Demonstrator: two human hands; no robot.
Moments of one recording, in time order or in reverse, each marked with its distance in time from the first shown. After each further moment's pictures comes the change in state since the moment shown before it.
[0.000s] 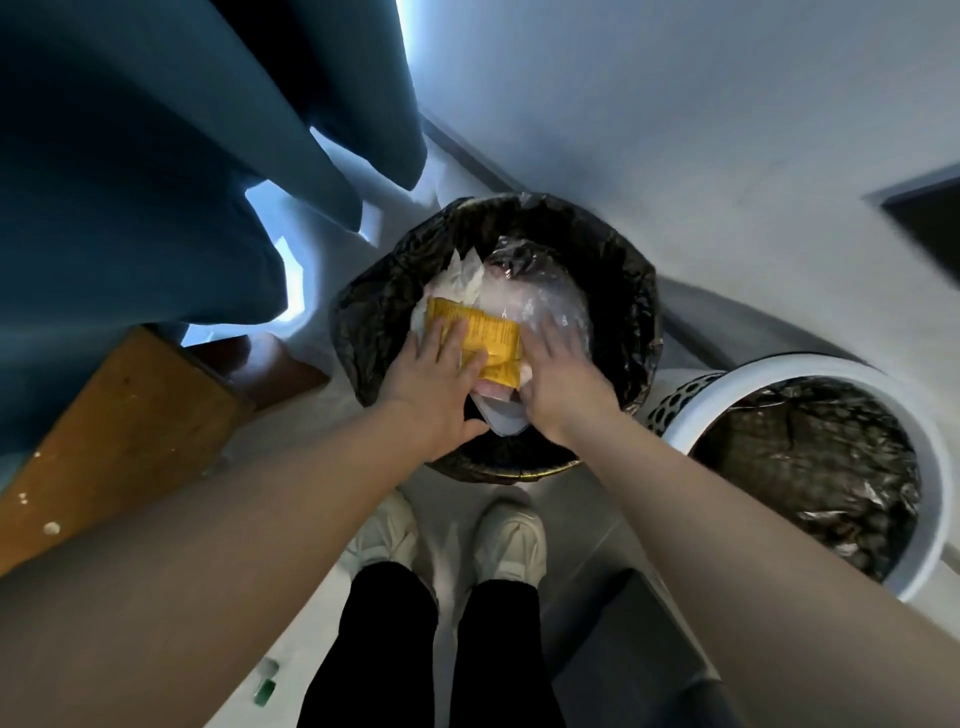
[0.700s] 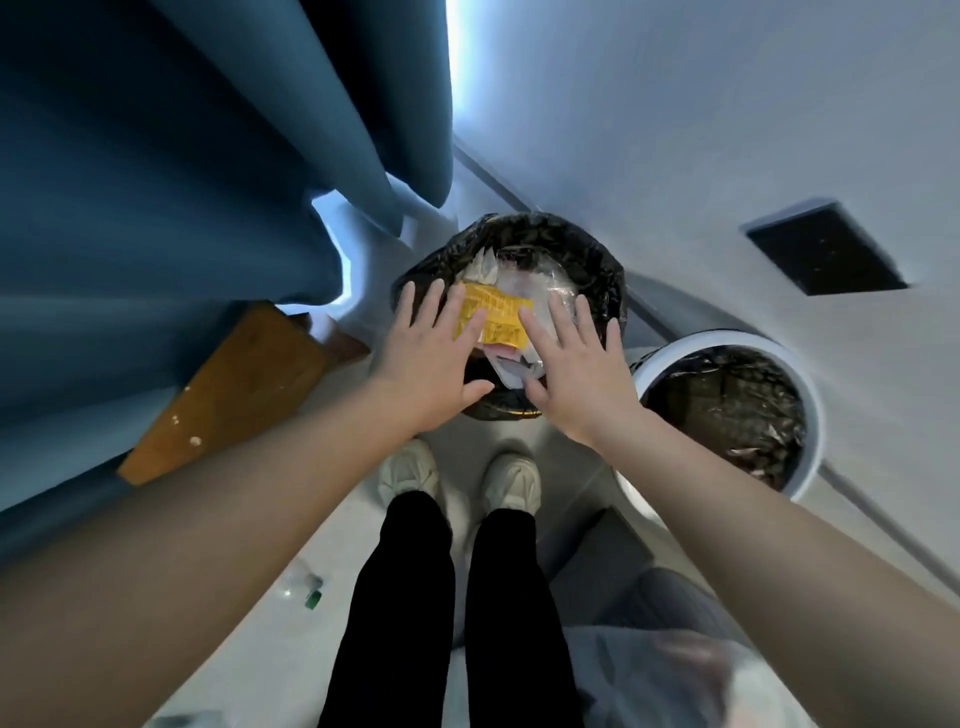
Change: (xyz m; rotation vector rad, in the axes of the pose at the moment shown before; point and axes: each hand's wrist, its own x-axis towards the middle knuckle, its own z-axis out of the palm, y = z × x) left_hand -0.138 -0.024 -0.074 -0.045 0.222 -0.062; right_hand -0.125 -0.051 -0.079 -0.250 0.134 -0.090
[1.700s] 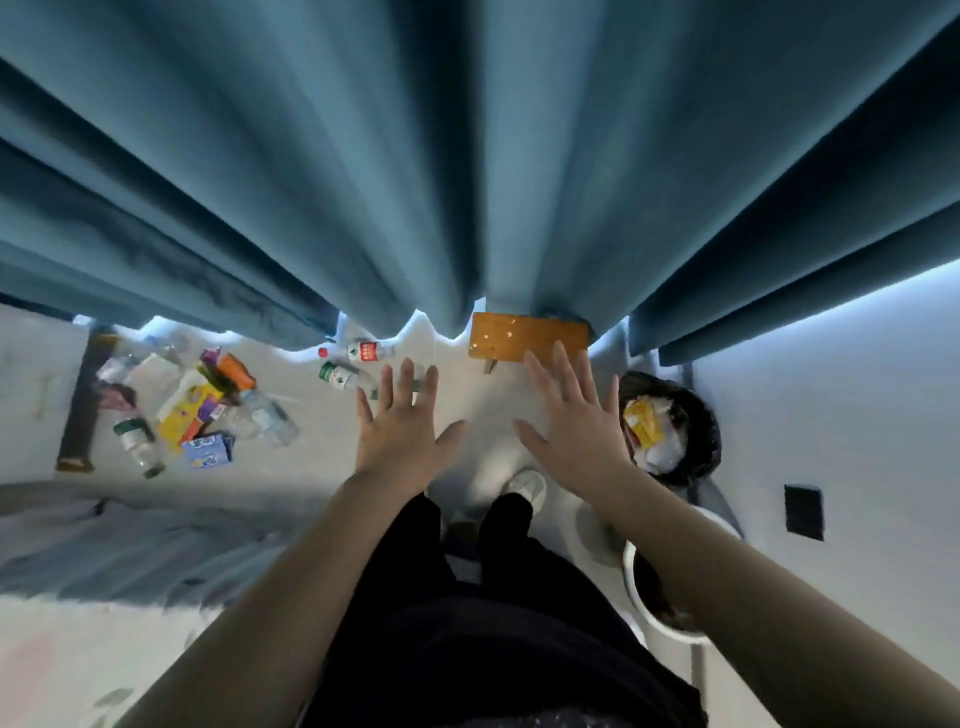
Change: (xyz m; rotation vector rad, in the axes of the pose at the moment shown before) left_hand -0.579 0.086 -0.048 -0.928 0.179 -1.168; right_hand -0.382 -0.289 -0.201 -0.410 0.020 -0.763
